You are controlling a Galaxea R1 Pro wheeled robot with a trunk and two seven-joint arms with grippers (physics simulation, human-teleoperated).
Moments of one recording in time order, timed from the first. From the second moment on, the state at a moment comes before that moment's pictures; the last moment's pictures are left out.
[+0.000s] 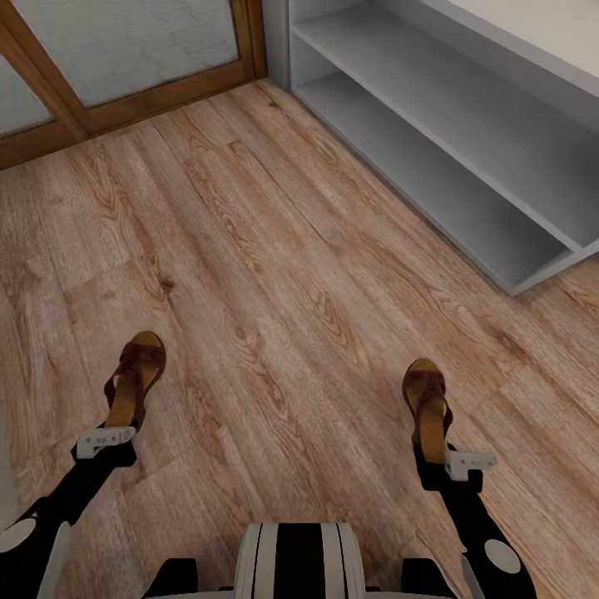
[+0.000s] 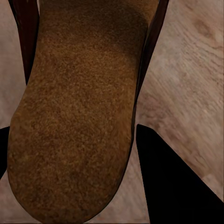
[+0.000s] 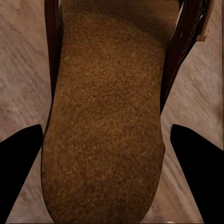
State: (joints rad) left arm -0.17 0.07 0.41 -1.48 0.04 0.13 -0.39; right arm -0.07 -0.06 -0.05 -1.44 0.04 0.06 -0.07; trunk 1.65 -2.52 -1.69
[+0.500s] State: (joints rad) left arm -0.09 0.07 0.42 -1.47 0.04 0.11 -0.39; right arm 0.04 -0.06 -0.07 -1.53 0.03 0.00 -0.06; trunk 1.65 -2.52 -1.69
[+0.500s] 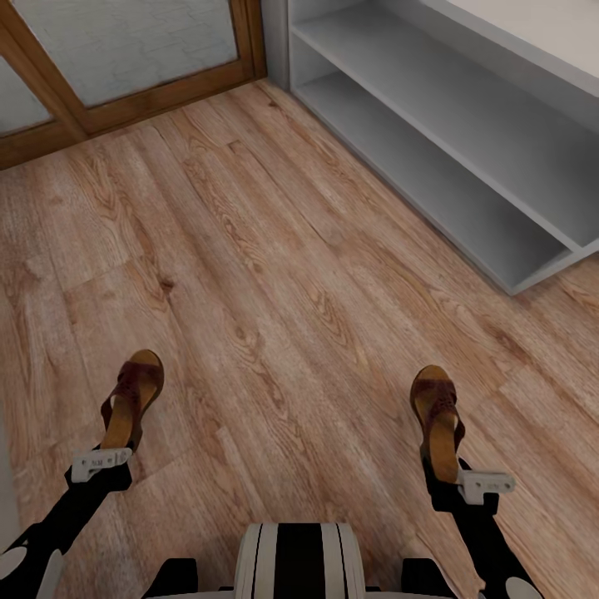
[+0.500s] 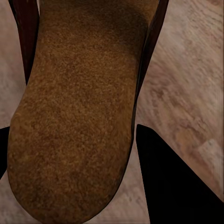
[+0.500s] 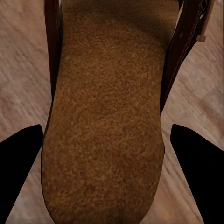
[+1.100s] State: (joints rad) left arm -0.08 0.06 0.42 -1.42 0.04 0.07 -0.39; right arm 0.05 -0.05 -0.06 -1.52 0.04 -0.01 -0.06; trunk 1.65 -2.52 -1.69
